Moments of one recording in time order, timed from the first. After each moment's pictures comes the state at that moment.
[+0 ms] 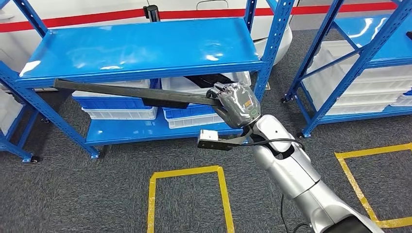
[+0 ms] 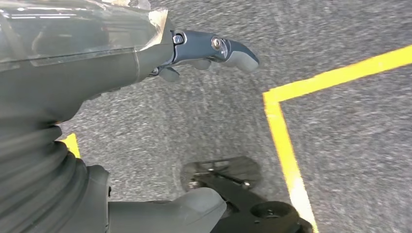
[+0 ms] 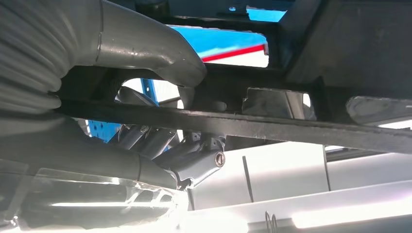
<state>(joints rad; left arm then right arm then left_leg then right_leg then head) -0.11 -0.09 -0.47 -0.17 0.37 0.31 -0.30 -0.69 -0.13 0.67 -1.28 1.00 -0.26 -0.29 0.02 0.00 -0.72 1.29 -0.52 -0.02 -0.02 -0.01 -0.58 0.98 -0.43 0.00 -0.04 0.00</state>
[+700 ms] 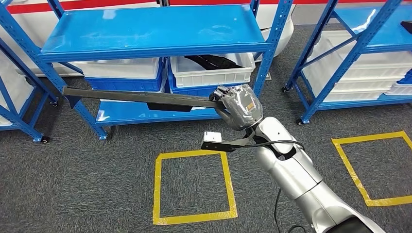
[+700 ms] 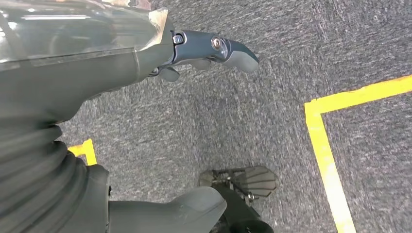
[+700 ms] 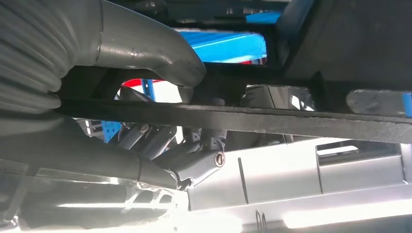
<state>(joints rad) -0.12 -0.08 -0.46 -0.17 0.39 0.33 -0.31 -0.68 -0.14 0.68 -1.25 0.98 -0.29 -0.32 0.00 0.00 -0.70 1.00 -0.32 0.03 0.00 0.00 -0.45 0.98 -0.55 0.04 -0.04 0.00</state>
